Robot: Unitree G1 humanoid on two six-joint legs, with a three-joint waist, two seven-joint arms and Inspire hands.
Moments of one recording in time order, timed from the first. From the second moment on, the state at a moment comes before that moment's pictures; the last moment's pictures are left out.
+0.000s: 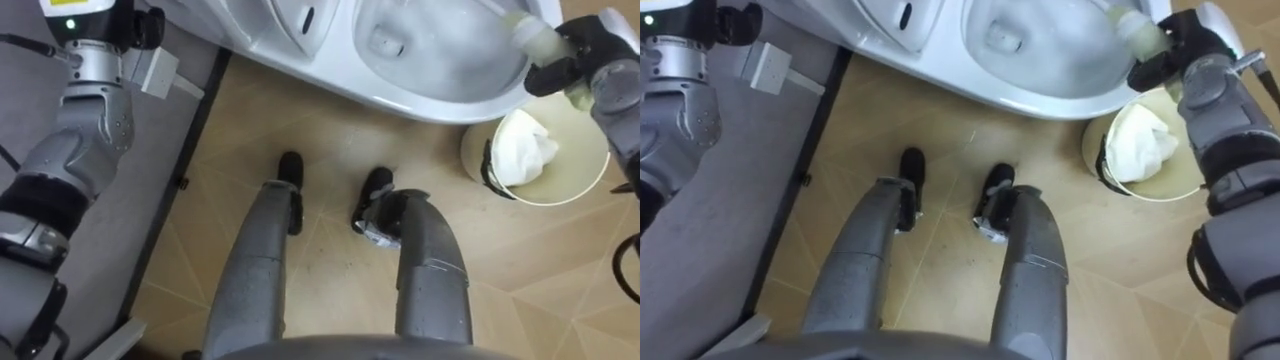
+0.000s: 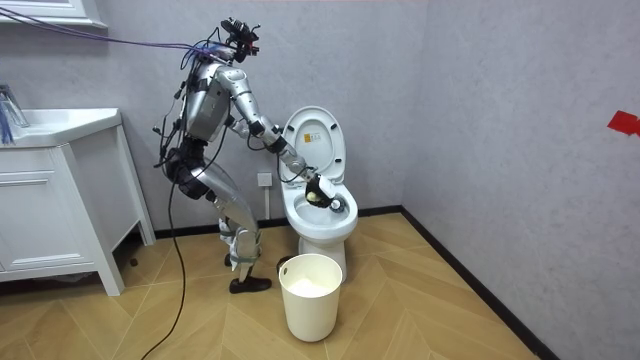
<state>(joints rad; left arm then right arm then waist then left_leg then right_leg) -0.49 0.64 -0.44 0.57 0.62 0.00 0.69 -0.69 -0.67 0.50 1.08 0.05 0.06 -0.11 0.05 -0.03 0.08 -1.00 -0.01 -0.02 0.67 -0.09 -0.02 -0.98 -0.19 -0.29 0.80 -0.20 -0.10</state>
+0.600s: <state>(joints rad) -0.48 0.61 -0.45 0.57 0.66 0.03 0.56 -0.57 -0.71 0.63 0.68 -0.86 0.20 -0.01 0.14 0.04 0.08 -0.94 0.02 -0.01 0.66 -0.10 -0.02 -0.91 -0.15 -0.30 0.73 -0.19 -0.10</state>
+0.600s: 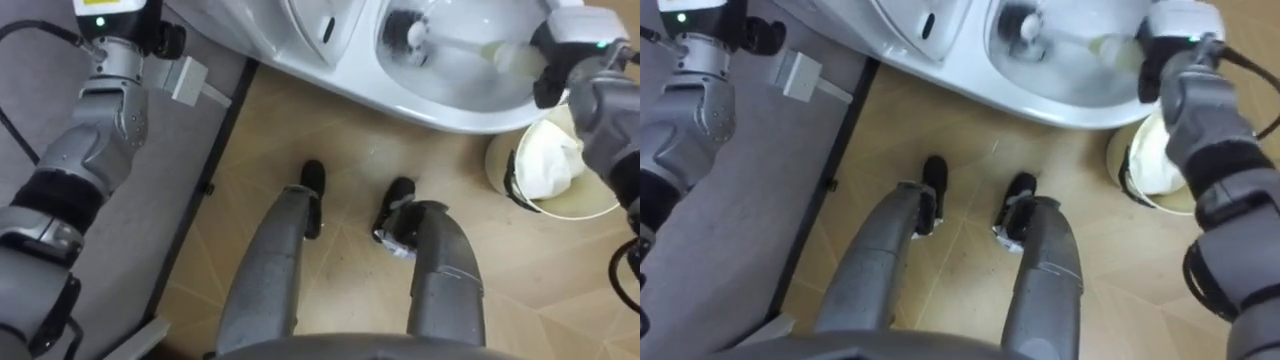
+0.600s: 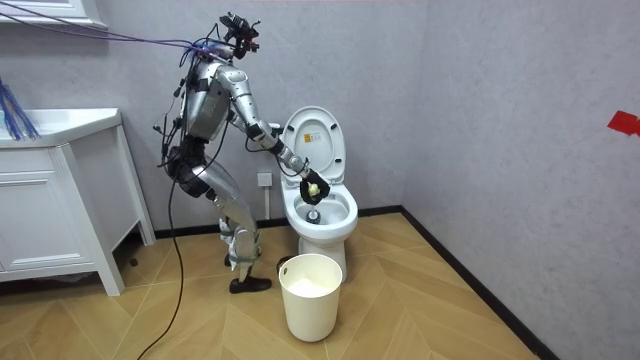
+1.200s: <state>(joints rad) -0.22 0.61 -0.37 0.53 0.64 -0.06 0.45 -0.14 -0.73 0.51 0.34 -1.12 0.19 0.15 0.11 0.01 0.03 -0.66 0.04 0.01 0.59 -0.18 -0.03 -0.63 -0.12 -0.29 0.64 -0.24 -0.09</state>
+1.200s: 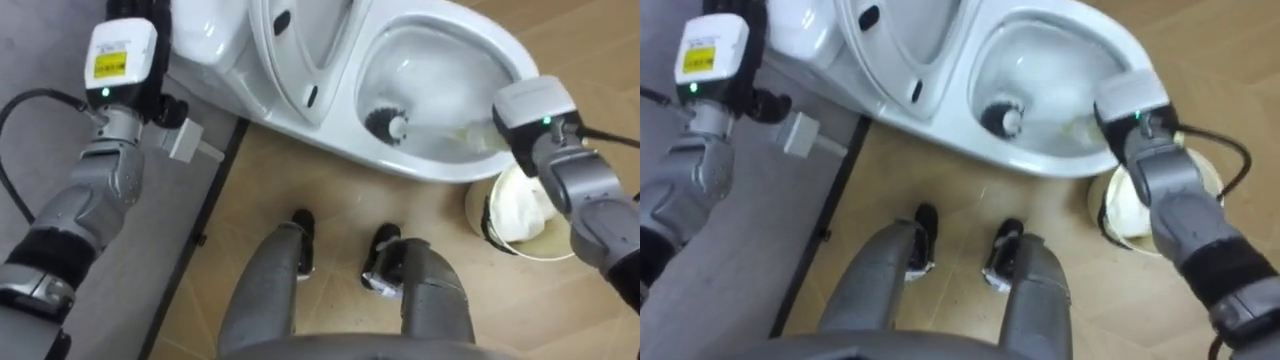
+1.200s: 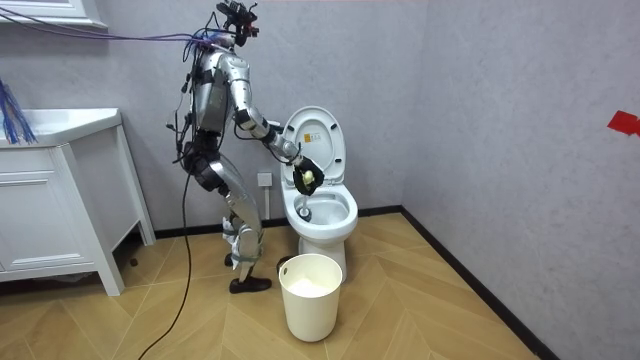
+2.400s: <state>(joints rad) 0.47 0.27 0.04 0.53 0.05 -0.09 0.18 0.28 -0.34 0.06 0.66 -0.79 0.07 -0.05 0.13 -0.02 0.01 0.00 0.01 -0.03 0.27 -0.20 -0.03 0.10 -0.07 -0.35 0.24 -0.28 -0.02</state>
